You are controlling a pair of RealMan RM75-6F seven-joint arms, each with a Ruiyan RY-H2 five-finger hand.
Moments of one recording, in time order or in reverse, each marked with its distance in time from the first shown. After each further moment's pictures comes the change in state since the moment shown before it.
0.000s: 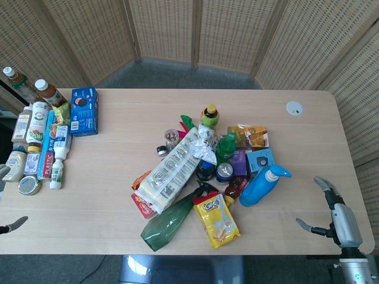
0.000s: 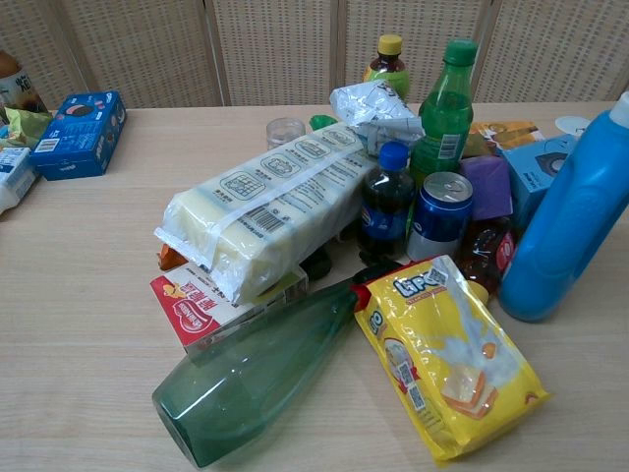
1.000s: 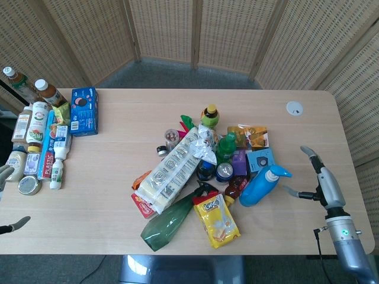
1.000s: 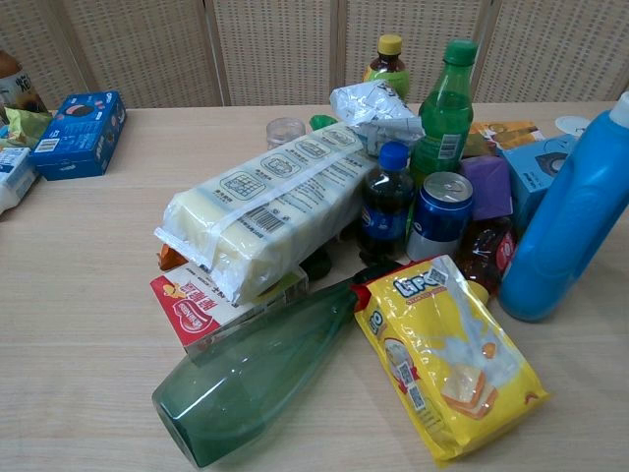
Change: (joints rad) left arm -0.008 -0.012 -0.003 -0.005 -0.011 -0.029 0.029; right arm 0.212 0.040 0.184 -0.083 0.246 -0.283 0.066
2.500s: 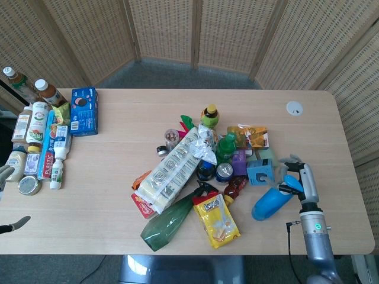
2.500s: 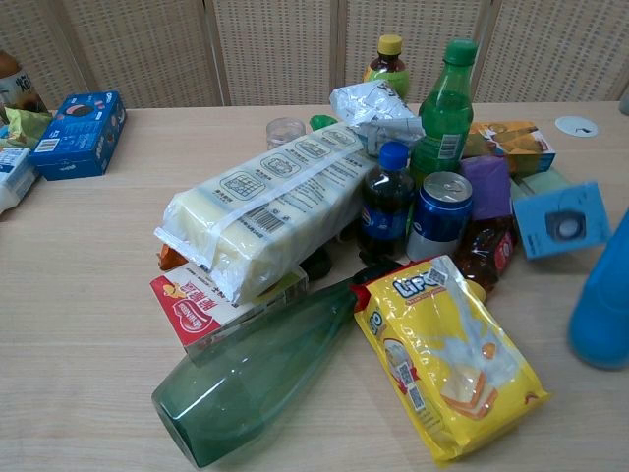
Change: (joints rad) left arm -0.004 -0.002 -0.004 0.004 -0.014 -0.013 -0.002; right arm 0.028 -0.213 0.076 -0.044 0.153 0.087 -0.050
